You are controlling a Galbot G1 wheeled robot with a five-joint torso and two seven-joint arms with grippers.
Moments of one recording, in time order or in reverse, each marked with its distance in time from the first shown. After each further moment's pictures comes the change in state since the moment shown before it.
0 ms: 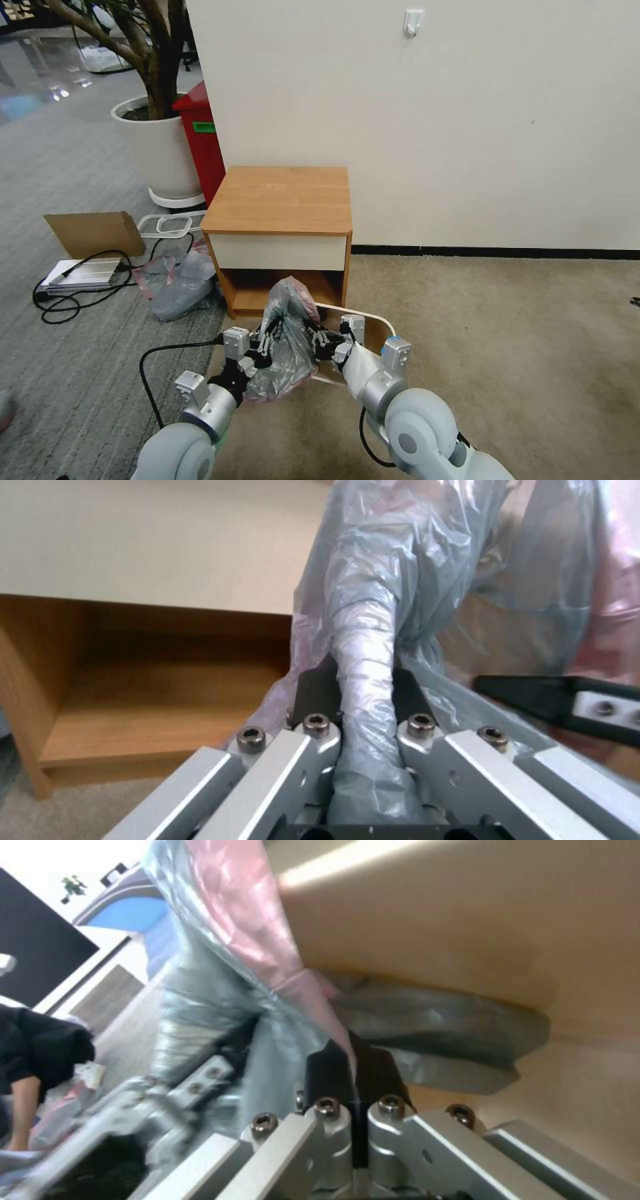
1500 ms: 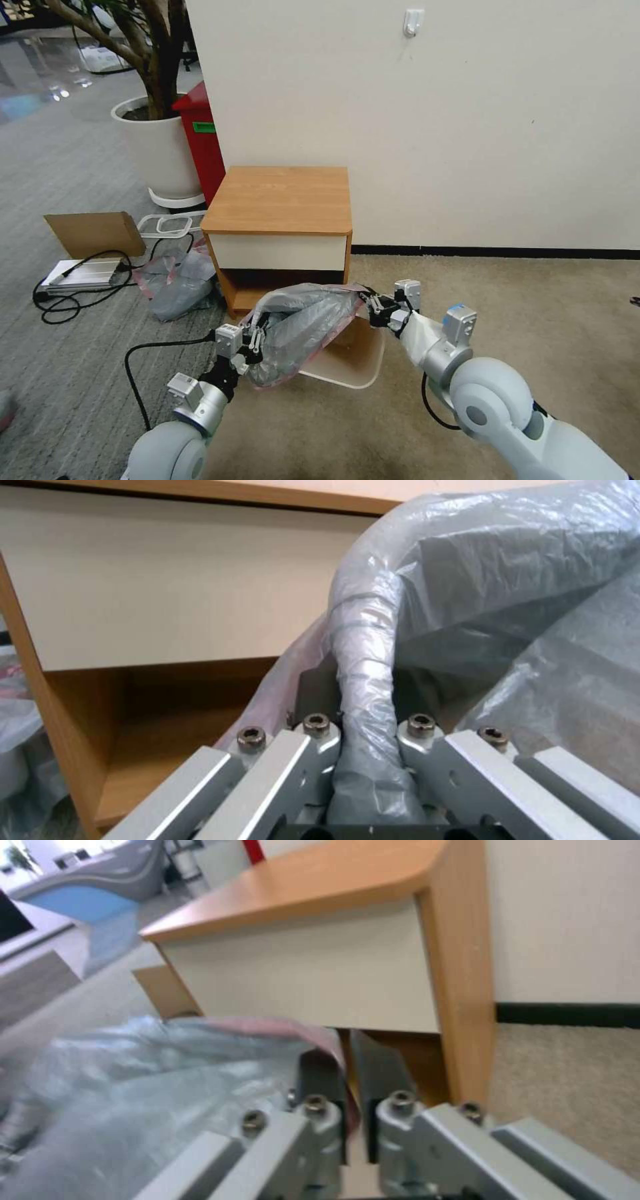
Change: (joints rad) left arm 0.005 0.007 -0.033 0.015 0.101 -0.109 0.037; right arm 0.056 -0.295 0.179 0.085 0.077 0.016 -0.009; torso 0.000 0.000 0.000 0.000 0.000
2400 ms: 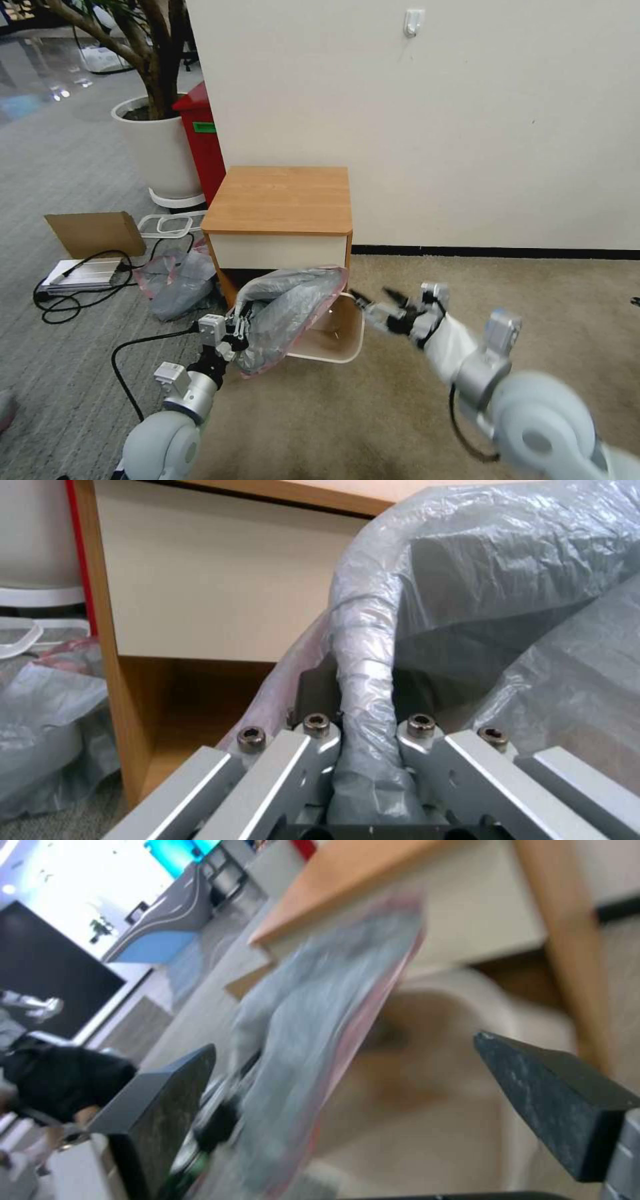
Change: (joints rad) left arm -0.038 -0.028 -0.050 0.023 -0.077 0.046 -0.062; right arm -0.259 0.036 0.078 0.259 0.255 -0.026 0.067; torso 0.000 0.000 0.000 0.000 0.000
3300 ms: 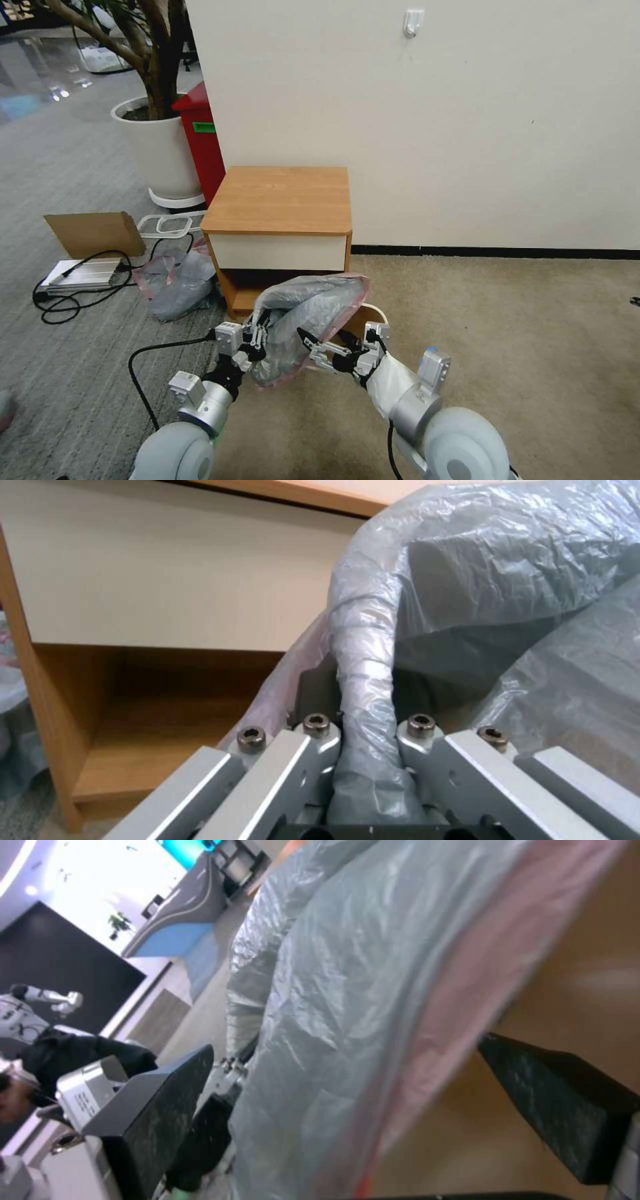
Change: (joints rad) left arm 0.045 -0.019 0.070 -0.055 0.039 0.004 0.012; right arm 0.098 0.180 -0.171 -0.202 -0.140 0.018 -0.077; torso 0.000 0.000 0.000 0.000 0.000
